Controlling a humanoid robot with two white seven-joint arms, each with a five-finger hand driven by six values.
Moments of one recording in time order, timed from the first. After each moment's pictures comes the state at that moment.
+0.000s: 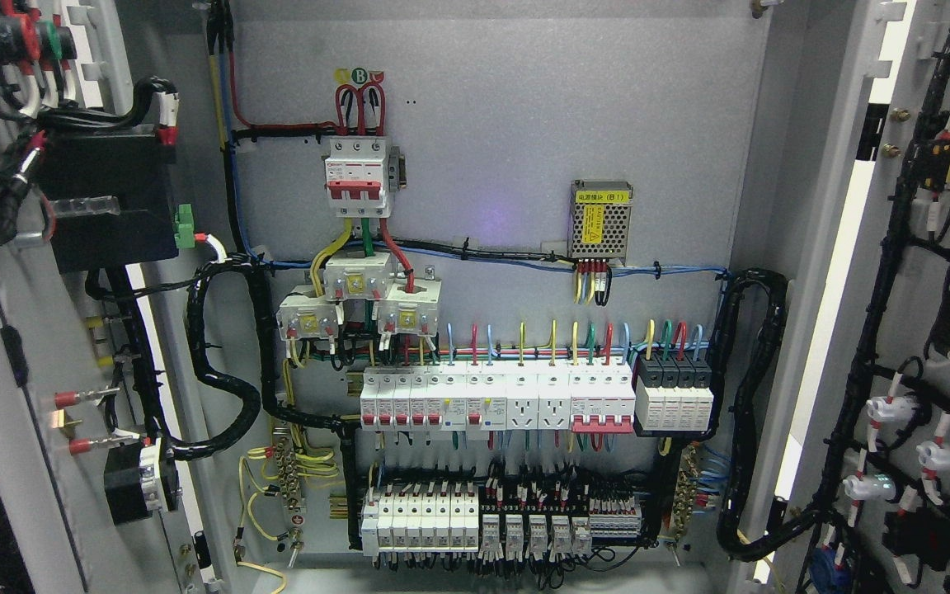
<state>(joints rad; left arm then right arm) 0.00 -0.04 0.05 -0.04 0.05 -0.11 -0.19 -0.63 0.01 0.80 -1.58 -0.77 0.18 0.69</state>
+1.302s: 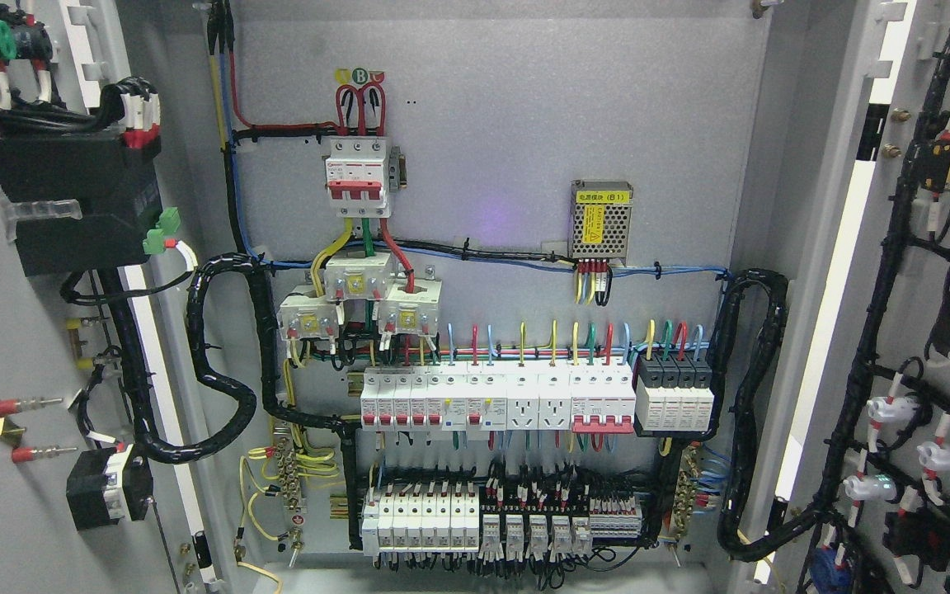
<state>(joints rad) 0.00 -0.04 0.05 -0.04 0.05 -0.11 -0.19 -0.66 0.07 0.84 -1.56 -0.75 0.18 0.67</state>
